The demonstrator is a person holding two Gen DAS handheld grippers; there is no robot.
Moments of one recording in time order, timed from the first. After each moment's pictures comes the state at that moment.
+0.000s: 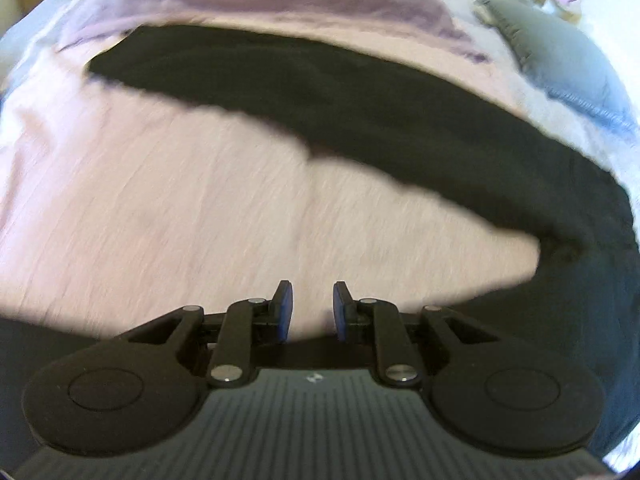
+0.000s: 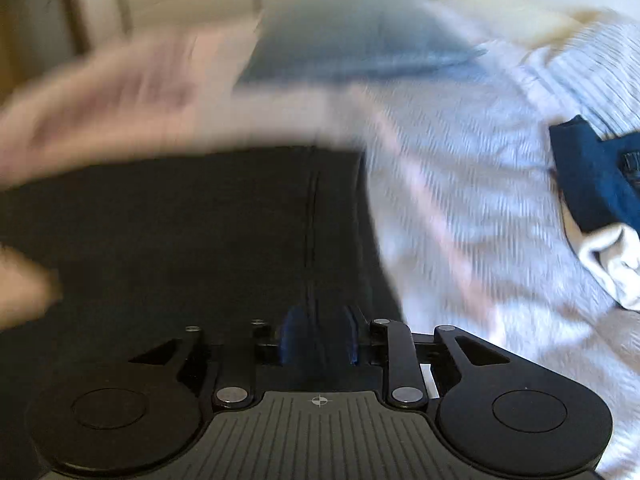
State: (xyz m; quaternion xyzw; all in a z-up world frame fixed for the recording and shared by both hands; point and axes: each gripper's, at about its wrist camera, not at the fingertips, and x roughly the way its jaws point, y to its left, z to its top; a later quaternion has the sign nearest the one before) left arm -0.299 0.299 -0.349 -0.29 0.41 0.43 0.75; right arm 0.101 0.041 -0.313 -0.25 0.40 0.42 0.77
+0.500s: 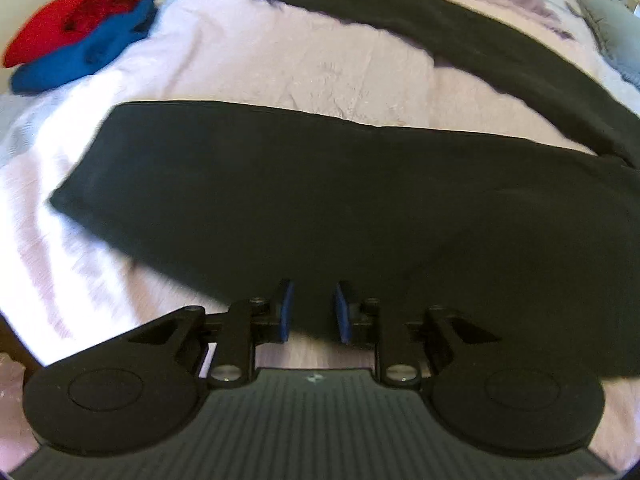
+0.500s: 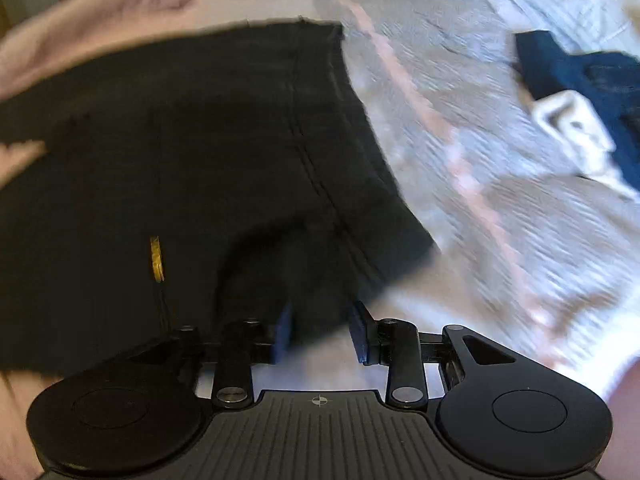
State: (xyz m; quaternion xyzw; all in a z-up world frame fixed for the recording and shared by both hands) left arm -0.391 0.171 -0.314 -0.31 0.43 0.54 0.65; right arm 0.048 -0.053 -0.302 -0.27 0.46 0.39 0.75
